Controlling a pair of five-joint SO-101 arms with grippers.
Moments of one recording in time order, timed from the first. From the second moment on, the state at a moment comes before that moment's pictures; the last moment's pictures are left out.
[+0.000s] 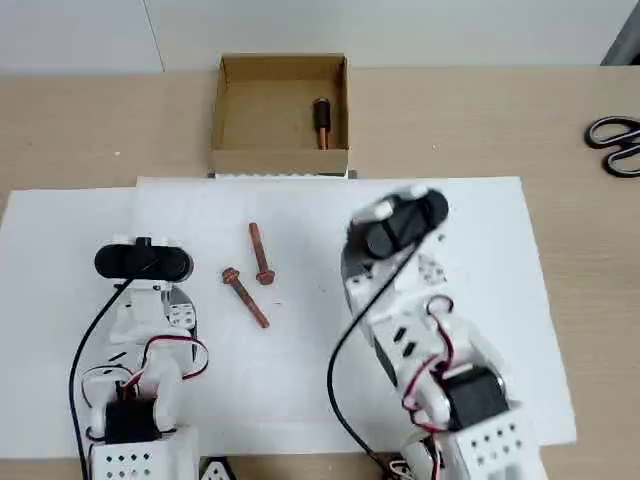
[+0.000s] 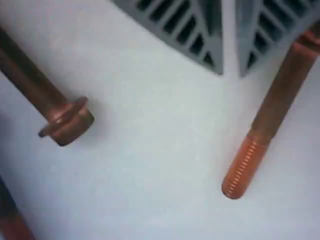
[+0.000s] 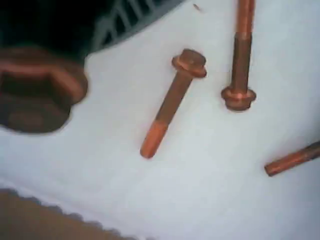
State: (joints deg) left arm -8.4 -92.4 88.7 55.4 -1.6; right arm -25.0 -69.1 58.1 46.8 -2.0
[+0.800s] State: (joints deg) left arm -5.8 -92.4 90.4 57.8 -1.5; right arm -19.8 -4.3 1.5 37.5 -2.0
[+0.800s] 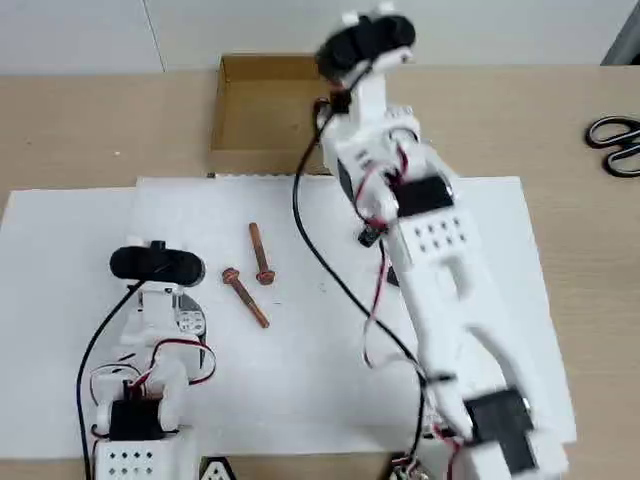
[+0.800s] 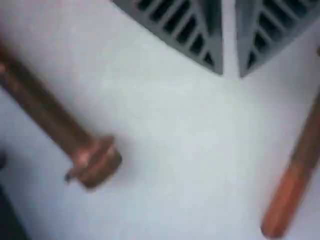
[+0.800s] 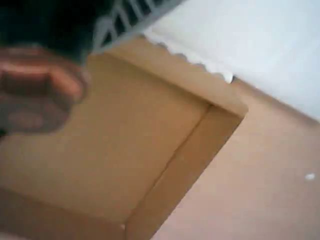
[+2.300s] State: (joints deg) left arm -5.9 -92.4 90.4 57.8 -1.5; right arm -23.0 44.0 -60.3 67.5 -0.6
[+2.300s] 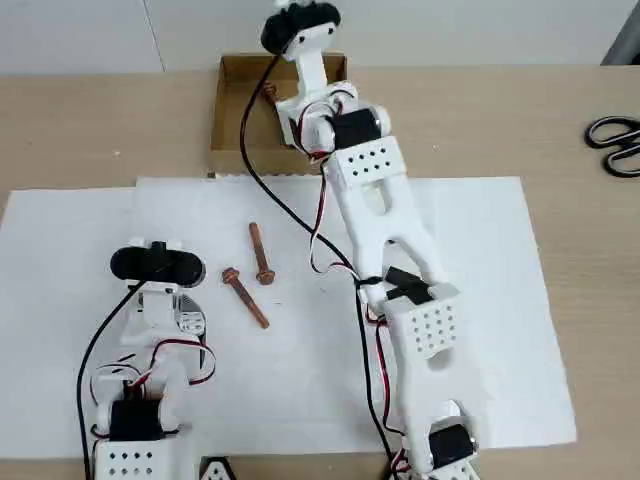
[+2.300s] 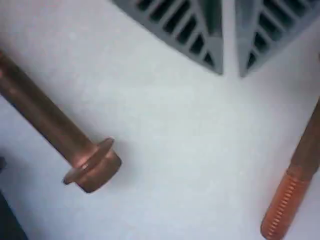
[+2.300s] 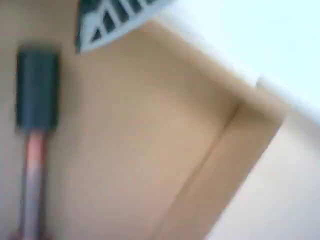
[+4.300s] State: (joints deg) left arm -5.9 -92.4 90.4 57.8 -1.5; right arm -19.1 32.8 -36.7 90.8 -35.0
